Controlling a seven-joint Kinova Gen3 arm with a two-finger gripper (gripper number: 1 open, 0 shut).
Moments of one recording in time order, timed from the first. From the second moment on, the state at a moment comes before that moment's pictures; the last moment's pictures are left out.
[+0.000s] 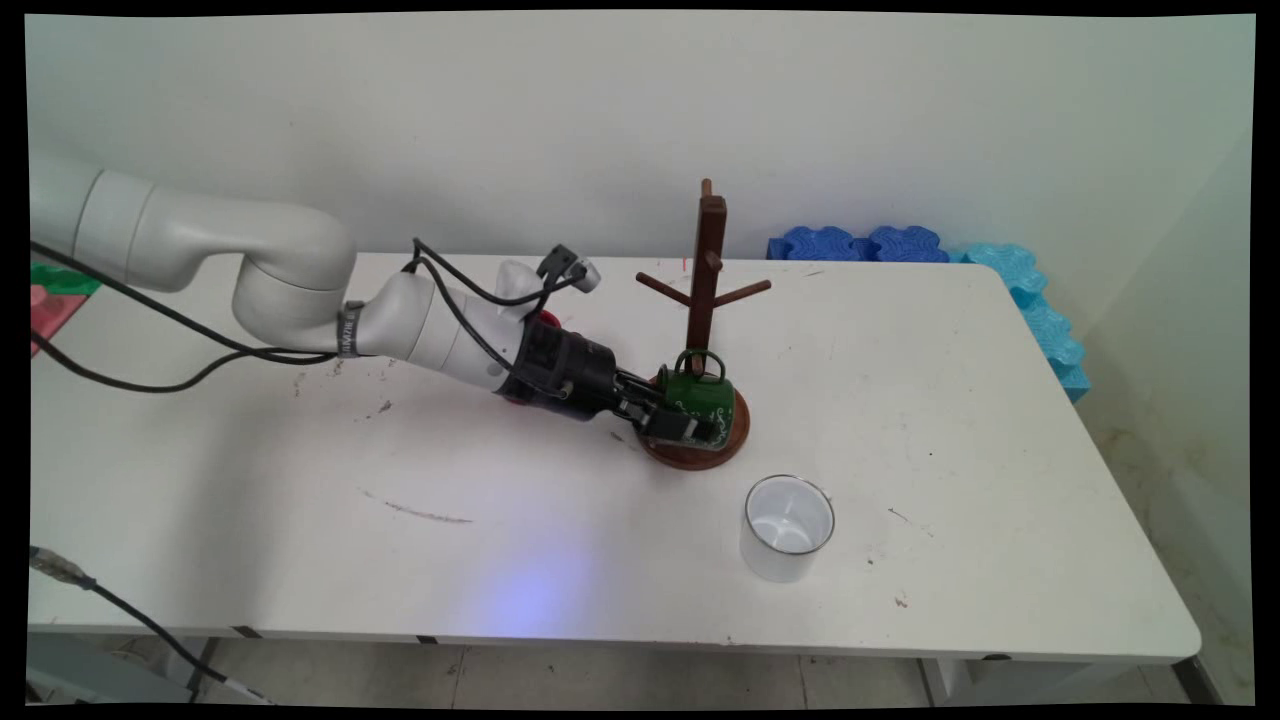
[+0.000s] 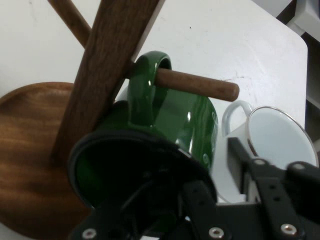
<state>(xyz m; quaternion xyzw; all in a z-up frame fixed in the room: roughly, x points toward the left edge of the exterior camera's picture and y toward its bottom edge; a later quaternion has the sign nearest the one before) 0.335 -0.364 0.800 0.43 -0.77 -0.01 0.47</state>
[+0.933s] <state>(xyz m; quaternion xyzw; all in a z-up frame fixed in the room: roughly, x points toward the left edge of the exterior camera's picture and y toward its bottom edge) 0.333 -0.356 0.799 0.41 -0.78 -0.01 0.47</state>
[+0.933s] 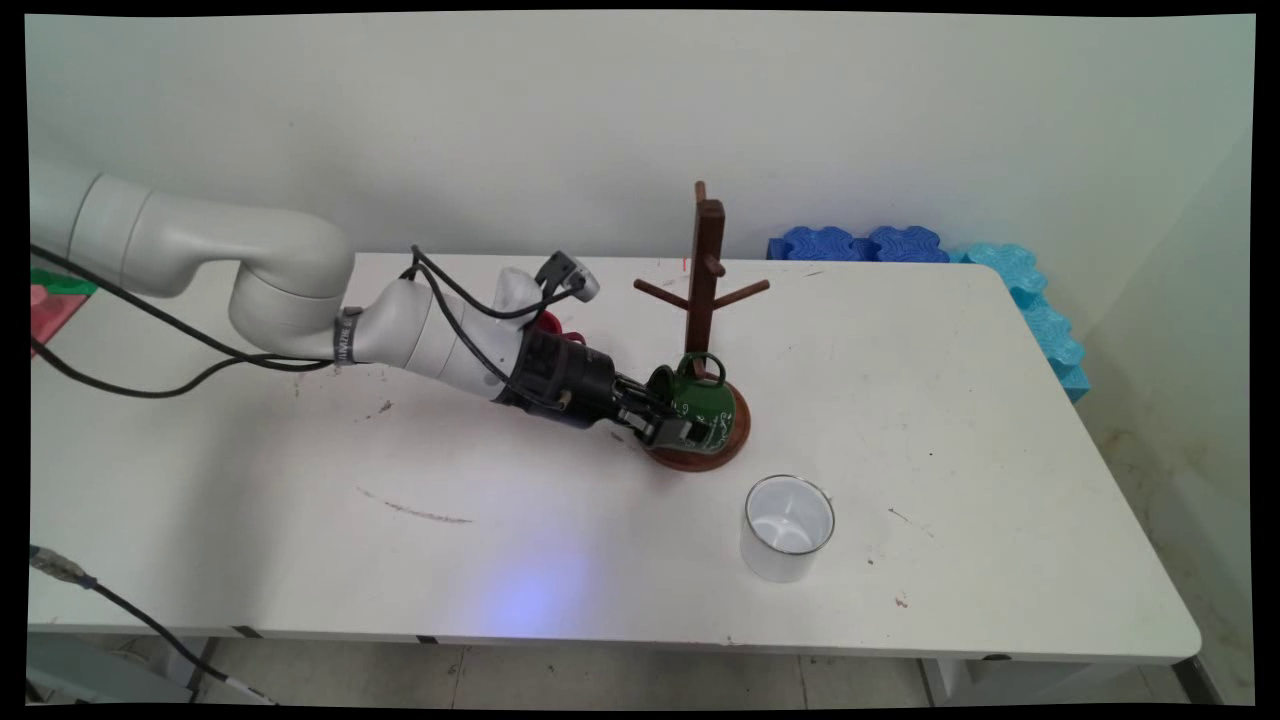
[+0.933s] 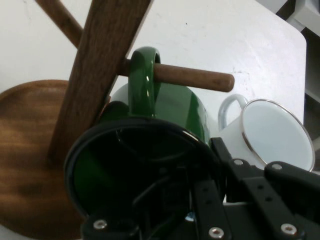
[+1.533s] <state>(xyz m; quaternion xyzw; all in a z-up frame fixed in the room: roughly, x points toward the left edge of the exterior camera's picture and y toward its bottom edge) 0.332 -0.355 0.806 0.40 -0.78 -0.01 0.47</state>
